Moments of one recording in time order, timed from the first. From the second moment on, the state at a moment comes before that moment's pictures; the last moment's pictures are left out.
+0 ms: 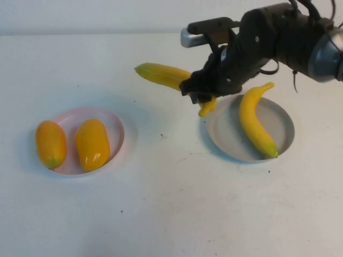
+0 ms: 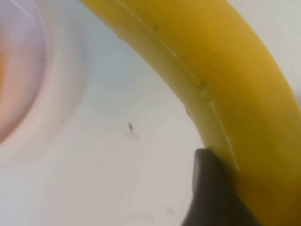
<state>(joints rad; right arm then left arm) 0.54 2.02 -1.81 0.08 0.87 0.08 -0.02 -0.01 0.02 0.01 0.37 -0.01</state>
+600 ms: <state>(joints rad) 0.47 1.89 -1.42 -0.01 0.78 0.51 -0.02 -0.01 0.02 0.01 0.37 -0.01</state>
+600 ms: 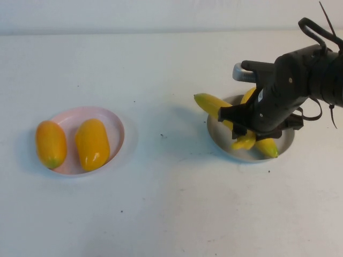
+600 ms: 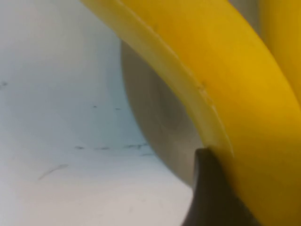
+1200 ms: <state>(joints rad) 0.47 1.90 -1.42 -0.07 0.88 0.57 -0.02 -0.01 0.02 0.01 0.37 -0.01</state>
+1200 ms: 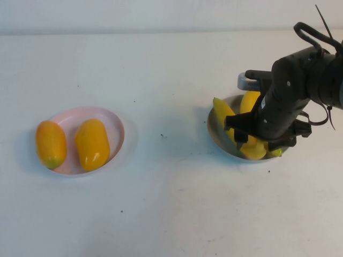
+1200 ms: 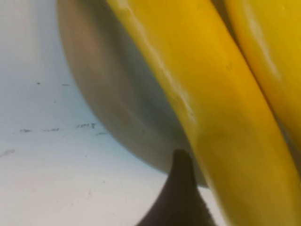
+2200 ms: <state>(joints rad) 0.52 1.16 -0.84 0.07 1.07 0.17 -0.02 -0.01 0.02 0.01 0.37 -0.01</state>
